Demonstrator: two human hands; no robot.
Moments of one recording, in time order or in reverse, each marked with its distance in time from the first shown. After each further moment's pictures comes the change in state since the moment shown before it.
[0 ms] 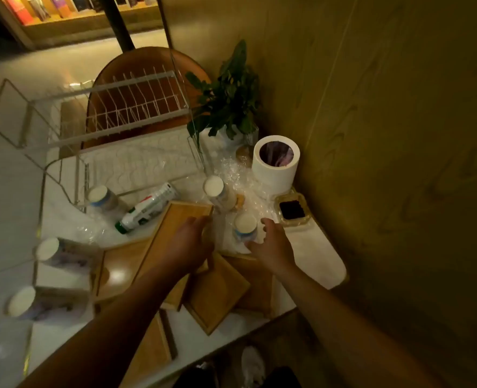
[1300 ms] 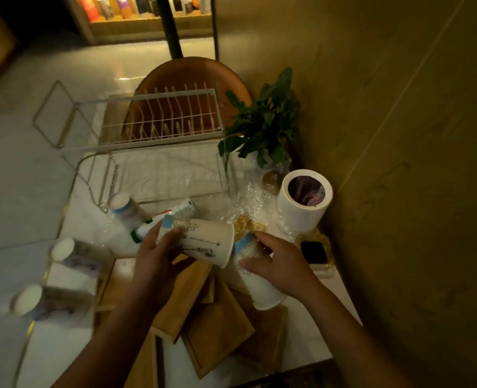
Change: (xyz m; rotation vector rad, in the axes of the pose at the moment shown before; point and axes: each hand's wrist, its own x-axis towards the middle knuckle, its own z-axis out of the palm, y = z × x) left_hand -0.007 -0.017 -0.043 -1.401 0.364 -0.307; right_hand 0.024 -0.077 -0.061 0.007 -0.335 -0.360
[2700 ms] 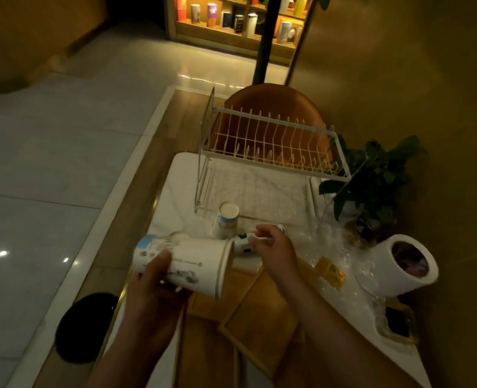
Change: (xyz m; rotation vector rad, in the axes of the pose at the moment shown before) left_hand -0.038 0.077 -0.212 -0.615 0.214 -0.013; right_hand 0.114 -0.165 0.202 0.206 0.063 0.095
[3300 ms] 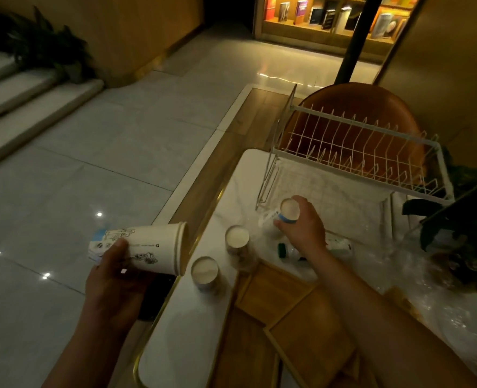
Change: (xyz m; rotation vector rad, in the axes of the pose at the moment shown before) left_hand -0.028 0.081 -0.074 -0.112 0.405 0.318; right_hand 0.096 0.000 0.070 -0.397 -0.038 -0.309
